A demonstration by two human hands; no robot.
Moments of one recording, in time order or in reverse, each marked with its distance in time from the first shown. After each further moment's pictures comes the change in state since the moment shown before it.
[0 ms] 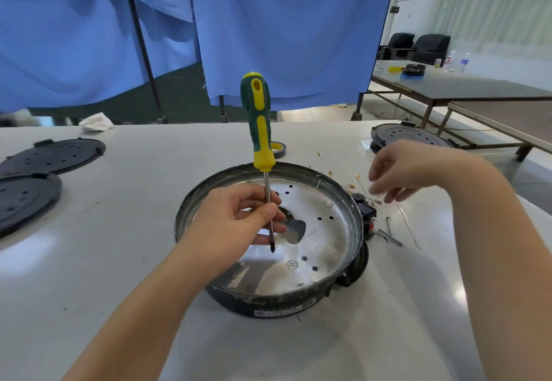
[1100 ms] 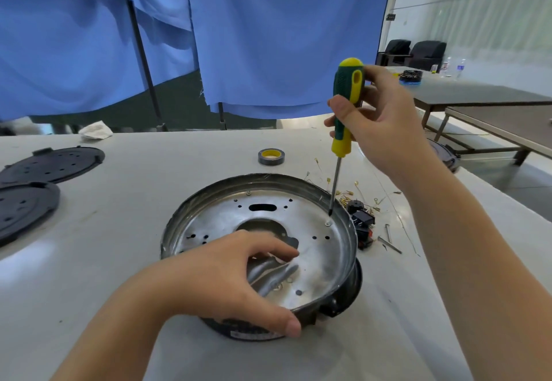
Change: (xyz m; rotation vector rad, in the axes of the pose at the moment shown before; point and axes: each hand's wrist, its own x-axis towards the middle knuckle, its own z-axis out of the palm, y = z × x) left_hand -0.014 0.009 -0.020 0.770 -0.555 -0.077; right_hand -0.026 -0.066 0.017 0.672 0.568 -0.720
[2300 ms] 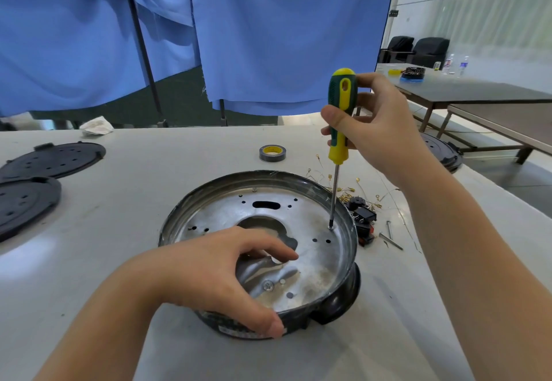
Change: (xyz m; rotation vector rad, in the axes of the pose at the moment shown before) left_hand -0.004 -0.006 -0.009 0.041 -0.080 0.047; right_hand 0.001 0.010 0.003 -0.005 -0.024 0.090
